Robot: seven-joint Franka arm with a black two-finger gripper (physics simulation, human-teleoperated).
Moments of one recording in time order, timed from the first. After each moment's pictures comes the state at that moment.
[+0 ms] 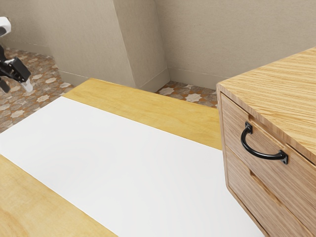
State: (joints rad) arm -0.18 -0.01 0.85 -1.36 -0.10 1.55 0.30
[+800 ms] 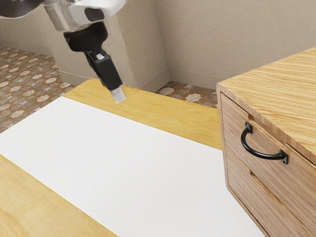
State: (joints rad) arm -0.56 -0.05 0.48 -1.26 -0.03 1.30 0.37
